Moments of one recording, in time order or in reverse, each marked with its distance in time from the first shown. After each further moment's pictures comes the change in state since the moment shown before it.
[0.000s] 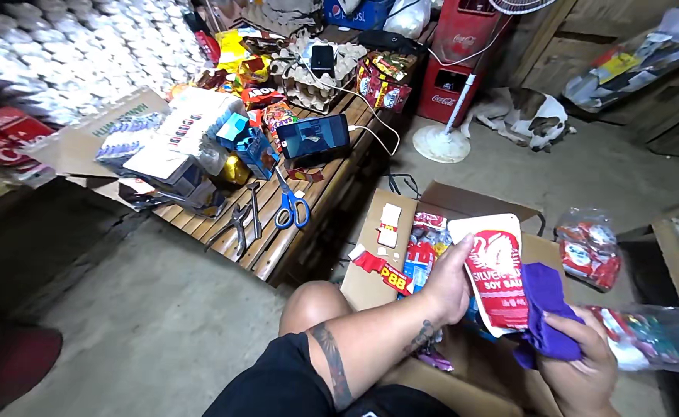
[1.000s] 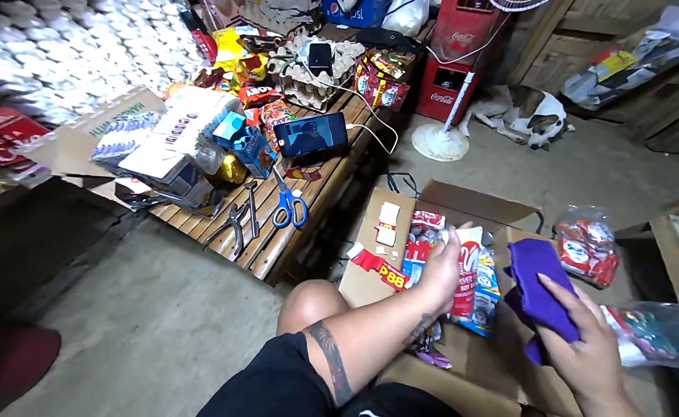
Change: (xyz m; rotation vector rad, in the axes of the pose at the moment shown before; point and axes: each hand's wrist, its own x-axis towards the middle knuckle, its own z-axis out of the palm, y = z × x) left_hand 0.013 -0.004 -0.011 0.339 0.138 0.006; right_hand 0.010 -0.001 -0.021 -0.254 -0.204 0.241
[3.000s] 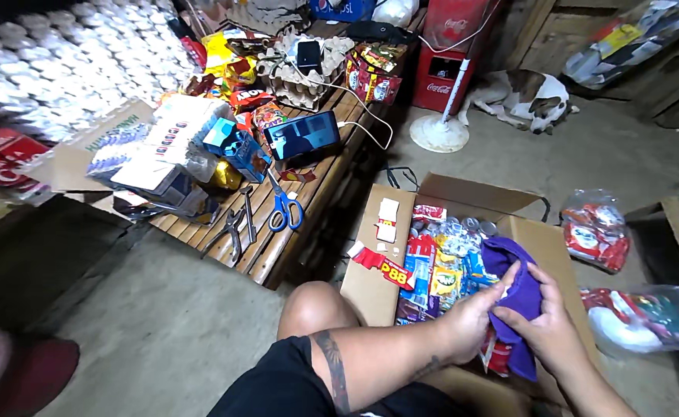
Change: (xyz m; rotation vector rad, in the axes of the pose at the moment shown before) left_hand -0.042 -0.036 0.011 -0.018 -0.470 -0.091; right_hand -0.005 0.002 0.032 0.350 -0.026 0.370
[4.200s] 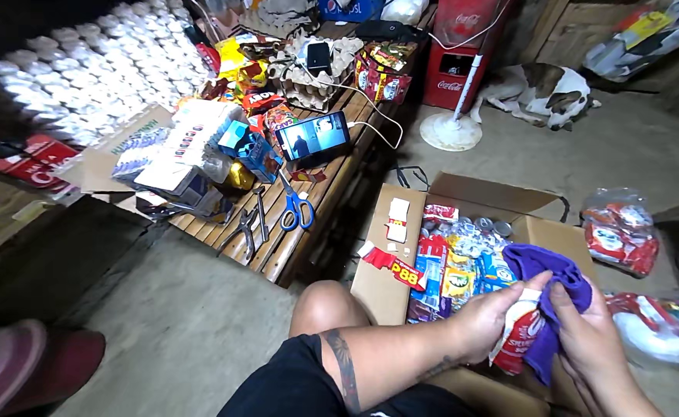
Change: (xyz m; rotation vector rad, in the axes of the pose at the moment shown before) left_hand 0.001 0.008 -0.001 0.078 -0.017 -0.018; right_hand 0.005 -0.010 0.004 0.278 0.177 0.173
